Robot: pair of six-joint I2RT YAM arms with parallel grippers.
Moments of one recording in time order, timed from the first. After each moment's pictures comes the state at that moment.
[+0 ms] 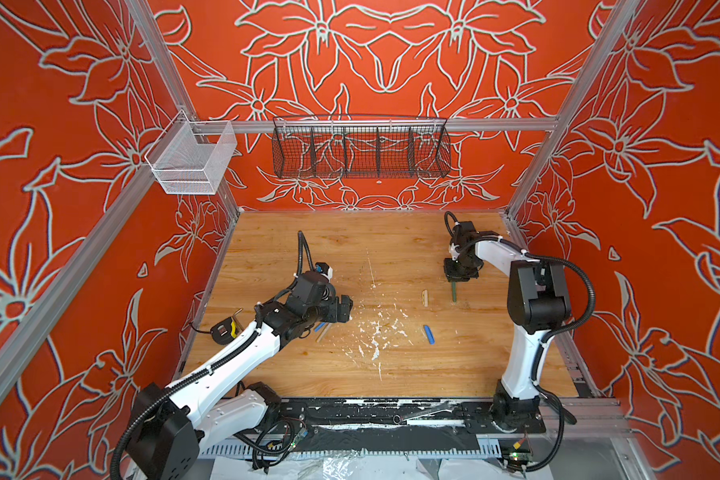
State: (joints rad) left arm -0.51 1.07 0.75 -0.47 -0.01 -0.44; right arm 0.09 2.03 1.47 -0.85 -0.04 0.15
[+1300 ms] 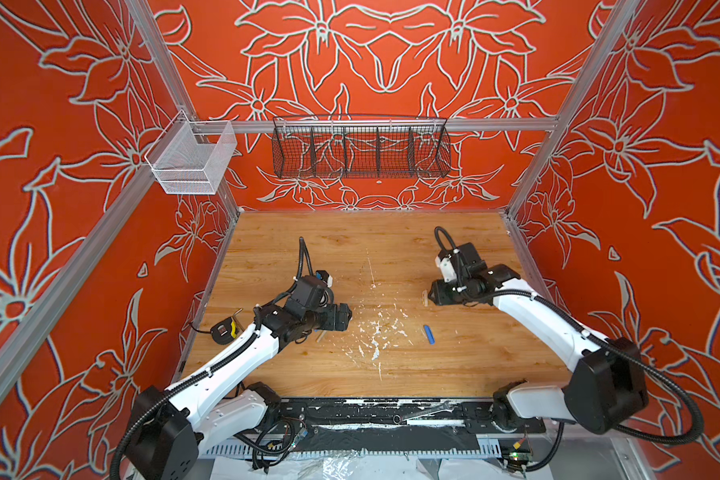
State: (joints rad) left arm -0.50 1.05 0.72 -0.55 0.07 -0.46; right arm 0.41 1.33 0.99 -0.80 -0.11 0.33
